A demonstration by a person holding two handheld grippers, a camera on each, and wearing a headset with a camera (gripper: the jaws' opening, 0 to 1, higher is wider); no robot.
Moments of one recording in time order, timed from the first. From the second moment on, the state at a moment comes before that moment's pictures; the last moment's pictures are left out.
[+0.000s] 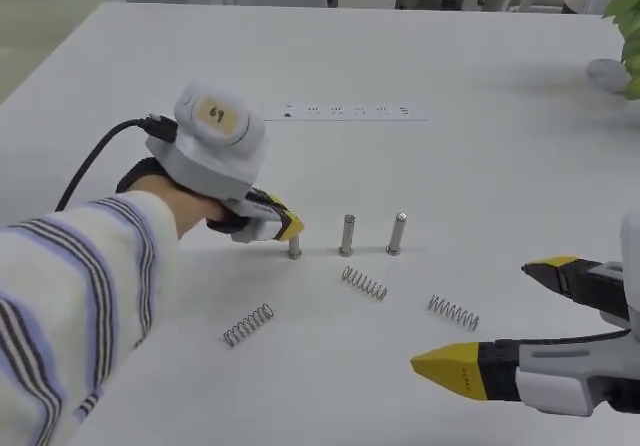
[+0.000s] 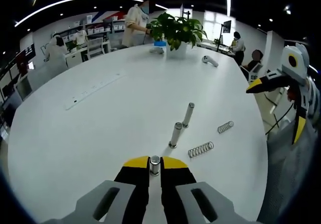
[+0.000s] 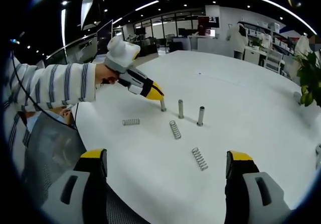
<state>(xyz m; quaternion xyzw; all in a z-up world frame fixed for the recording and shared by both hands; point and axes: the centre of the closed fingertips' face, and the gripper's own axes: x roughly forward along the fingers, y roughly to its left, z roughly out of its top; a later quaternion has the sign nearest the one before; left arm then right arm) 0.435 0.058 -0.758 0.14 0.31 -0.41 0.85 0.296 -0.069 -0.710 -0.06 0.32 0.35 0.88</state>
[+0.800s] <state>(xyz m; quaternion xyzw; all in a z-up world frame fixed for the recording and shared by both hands) 0.435 0.056 -0.758 0.14 0.31 -0.41 0.85 0.291 -0.069 -0.716 -0.06 0.33 0.35 0.87</state>
